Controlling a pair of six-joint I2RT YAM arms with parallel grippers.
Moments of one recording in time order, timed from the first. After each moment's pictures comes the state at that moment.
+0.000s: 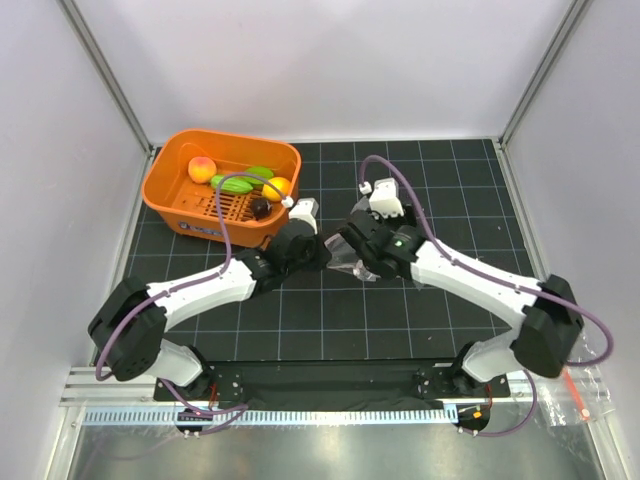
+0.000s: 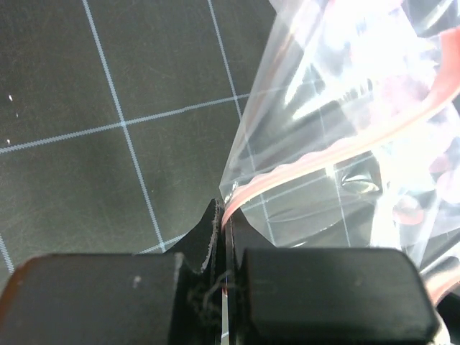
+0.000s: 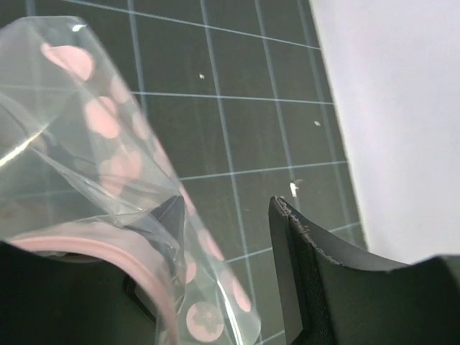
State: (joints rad) left arm -0.84 1.44 0.88 -0.02 -0.17 -0.67; right arm 0.86 1.46 1.17 -0.75 1.13 0.44
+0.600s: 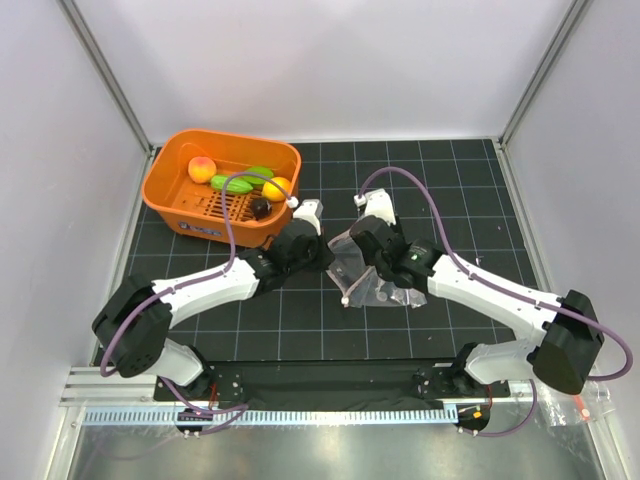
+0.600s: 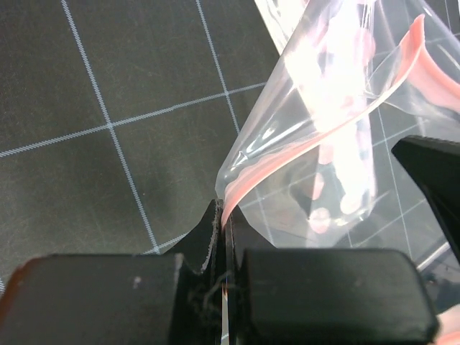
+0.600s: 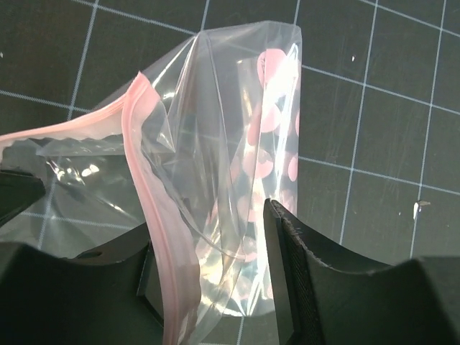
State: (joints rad) left arm -0.84 1.47 0.88 0.00 -0.13 -0.65; right arm 0.87 1.29 1.02 -0.53 0.67 0.32
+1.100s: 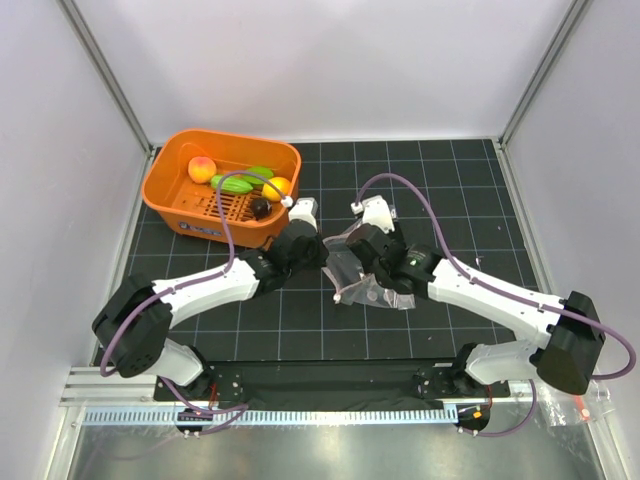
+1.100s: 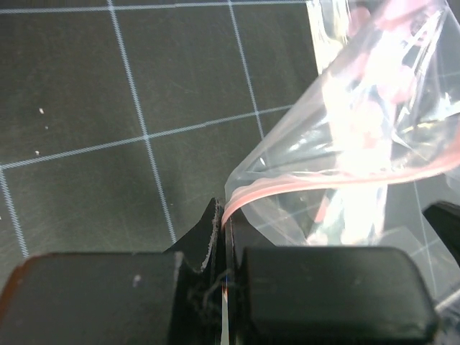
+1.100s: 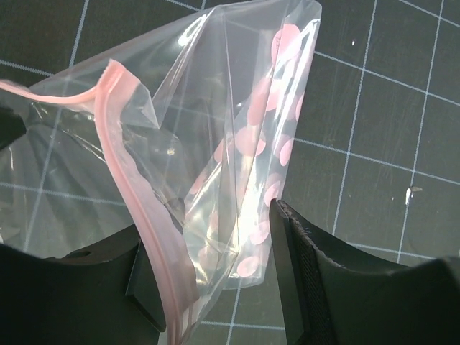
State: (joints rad) left arm -0.84 1.47 0.88 0.01 -0.24 -0.65; right arm 0.92 1.29 1.02 -0.62 0.70 0.35
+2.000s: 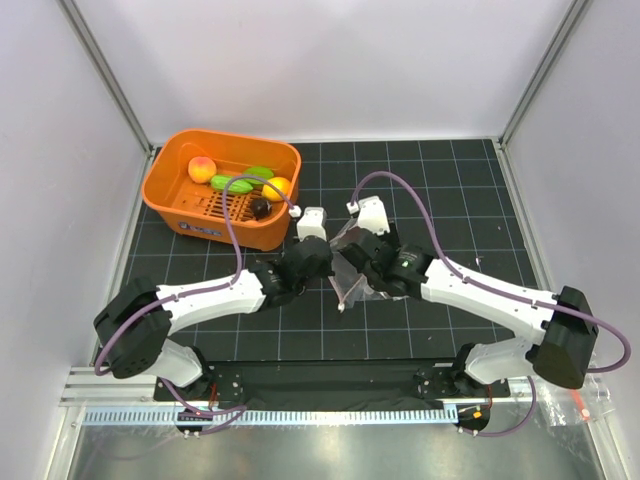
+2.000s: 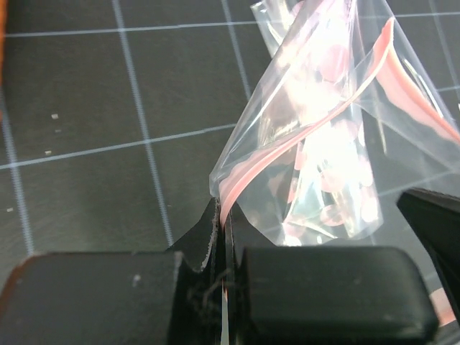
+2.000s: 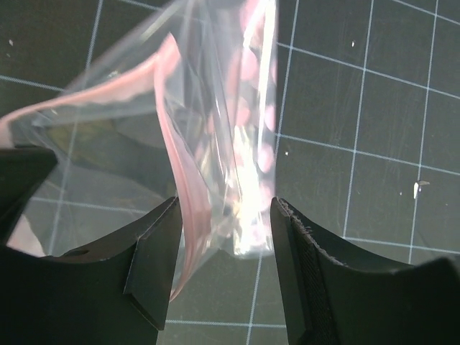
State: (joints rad) left arm -0.98 1.46 0.86 0.05 -0.48 -0.64; right arm 0.98 1.32 1.06 -0.64 0.77 0.45
